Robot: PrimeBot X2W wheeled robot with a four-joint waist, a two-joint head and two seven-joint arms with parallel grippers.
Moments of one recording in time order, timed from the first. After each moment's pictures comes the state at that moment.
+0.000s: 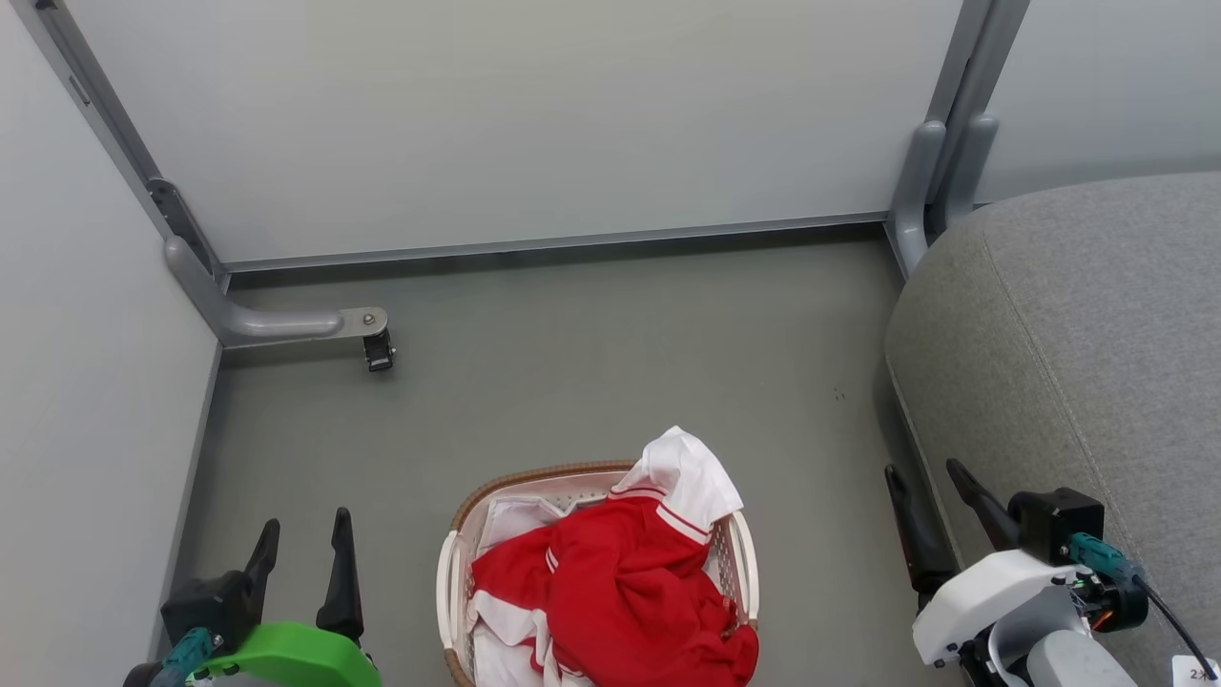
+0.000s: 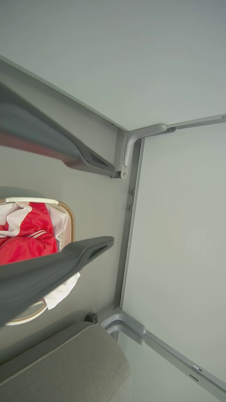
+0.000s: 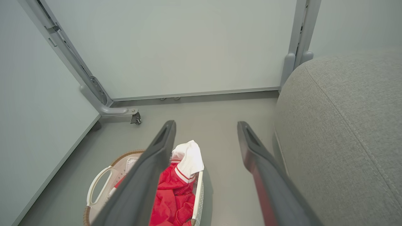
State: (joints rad) left arm -0.03 0.08 -0.02 0.38 -0.29 -0.12 -0.20; right arm -0.13 -0.15 0.17 0.39 0.37 0.13 -0.20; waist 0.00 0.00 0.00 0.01
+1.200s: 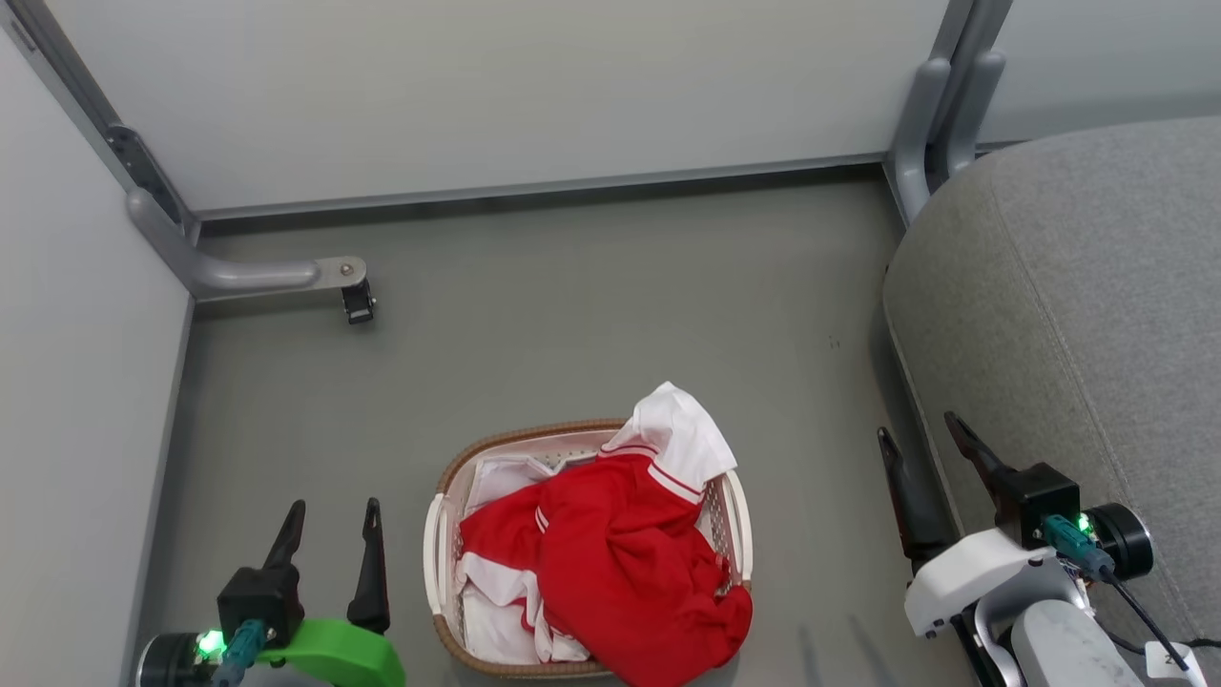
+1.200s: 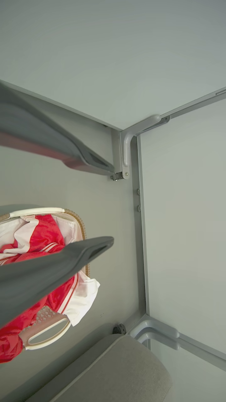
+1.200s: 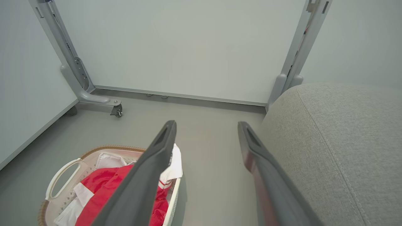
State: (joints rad) left arm -0.05 0.05 -0.02 0.40 -0.08 -0.12 -0.26; right arm -0.17 -0.11 0.10 0.38 0.11 0.13 -0.26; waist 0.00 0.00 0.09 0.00
